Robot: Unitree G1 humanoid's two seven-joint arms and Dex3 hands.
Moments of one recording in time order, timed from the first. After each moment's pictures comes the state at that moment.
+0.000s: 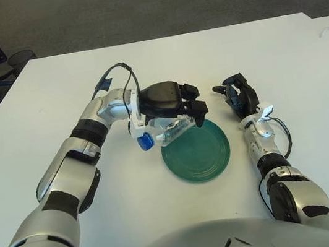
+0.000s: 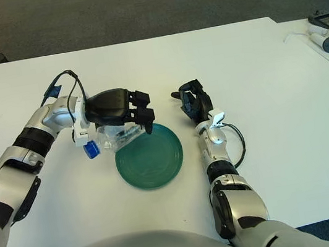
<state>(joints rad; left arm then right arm) -0.81 0.37 -0.47 0.73 0.62 -1.18 -0.24 -0.38 0.00 -0.22 0.91 0.17 -0.55 0.21</state>
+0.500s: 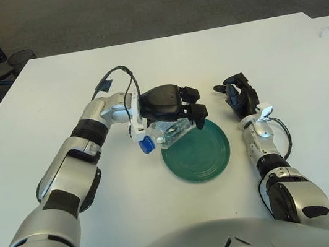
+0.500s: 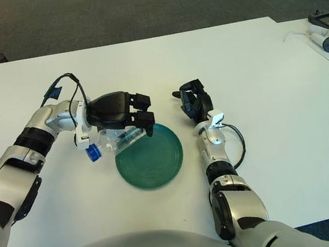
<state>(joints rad) -0.82 0.36 -0.48 0.76 0.75 -1.18 -0.08 -0.37 0.01 -0.21 0.91 0.17 -0.56 0.18</state>
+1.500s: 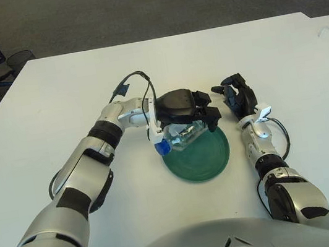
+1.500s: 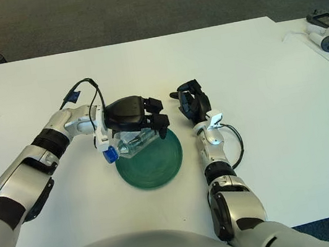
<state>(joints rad) -0.83 0.27 -0.58 0.79 0.89 -1.09 0.12 -0.37 0.02 -0.20 0.90 0.16 -0.55 0.15</state>
